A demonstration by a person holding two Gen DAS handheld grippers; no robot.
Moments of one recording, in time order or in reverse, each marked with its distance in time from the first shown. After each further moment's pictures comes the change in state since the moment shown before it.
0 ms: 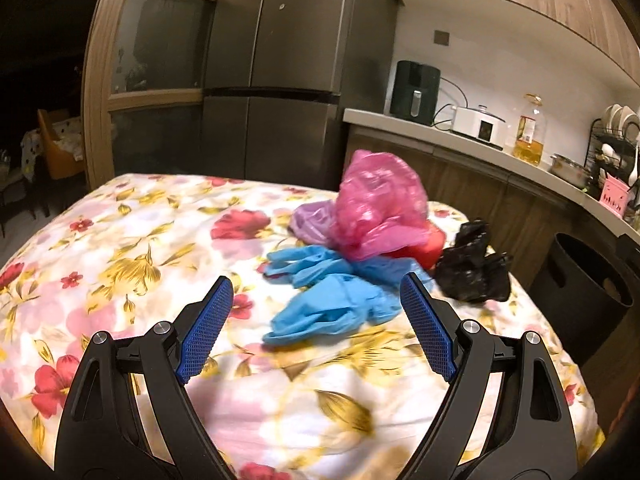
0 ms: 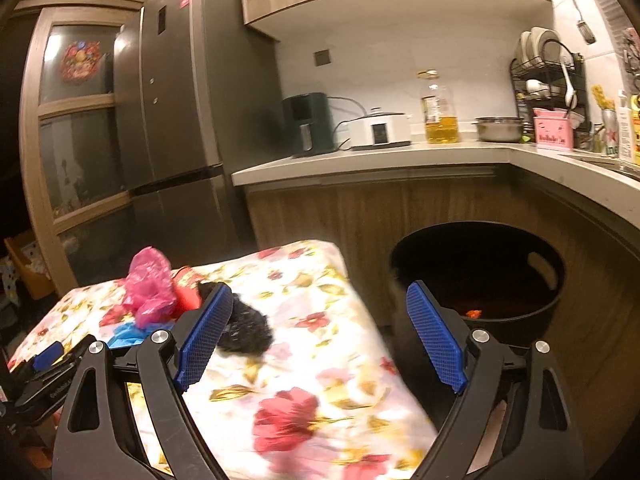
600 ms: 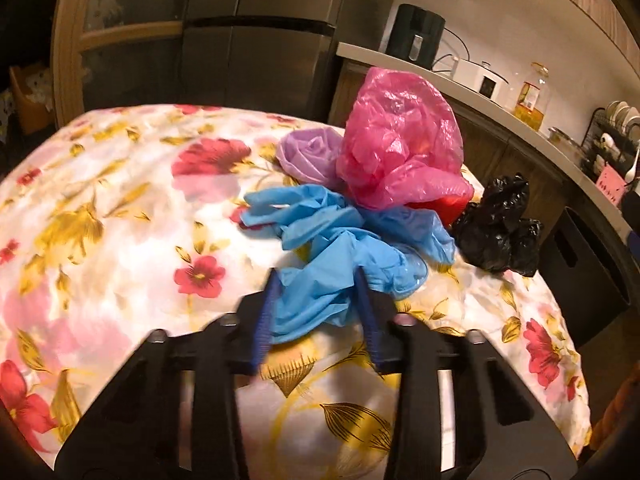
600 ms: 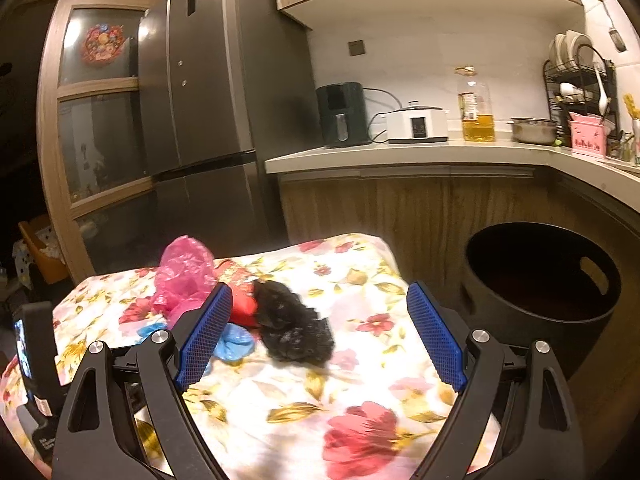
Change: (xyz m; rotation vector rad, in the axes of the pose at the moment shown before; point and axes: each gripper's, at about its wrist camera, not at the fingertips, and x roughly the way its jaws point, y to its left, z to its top) left arm 0.065 0.008 -0.012 -0.049 0.240 -0.103; right arm 0.033 0.056 -0.004 -0.054 0.029 0.083
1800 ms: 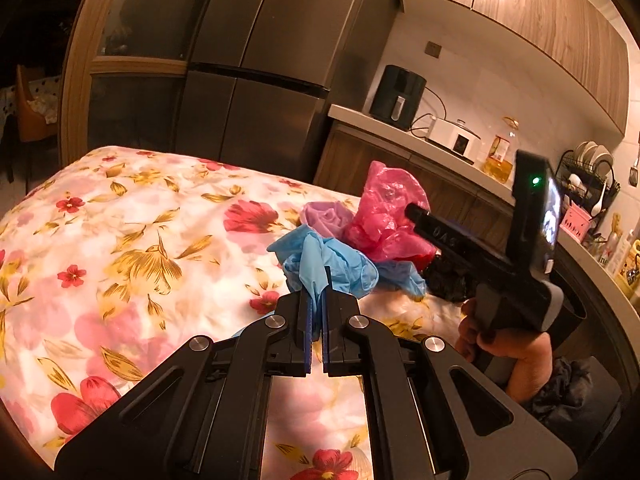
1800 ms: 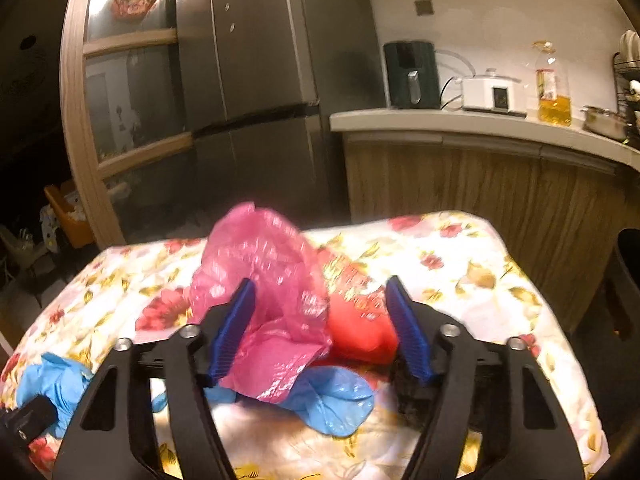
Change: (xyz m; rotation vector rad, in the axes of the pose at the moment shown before) left arm -0.082 0.049 0.006 -0.033 -0.192 -0.098; right arm 0.118 0.078 -0.005 -0.062 0.166 0.167
